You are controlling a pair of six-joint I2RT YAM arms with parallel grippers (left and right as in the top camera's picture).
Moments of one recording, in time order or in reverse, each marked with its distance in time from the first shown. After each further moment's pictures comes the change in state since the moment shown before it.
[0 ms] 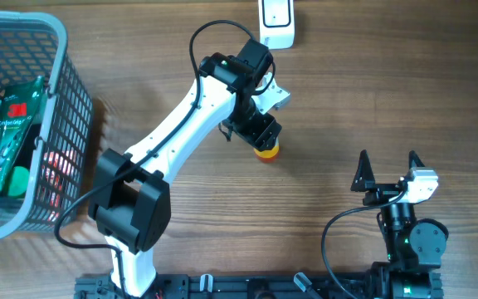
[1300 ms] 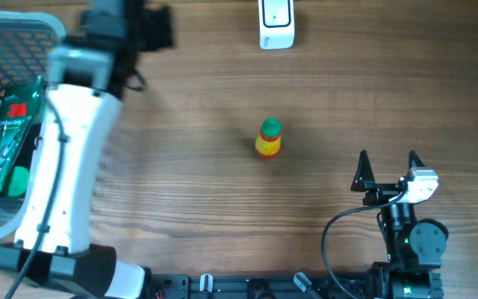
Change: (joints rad) left arm 0.410 -0.335 0.147 0.281 -0.626 -0.392; right arm 0.000 0.000 0.000 0.000 0.000 0.000
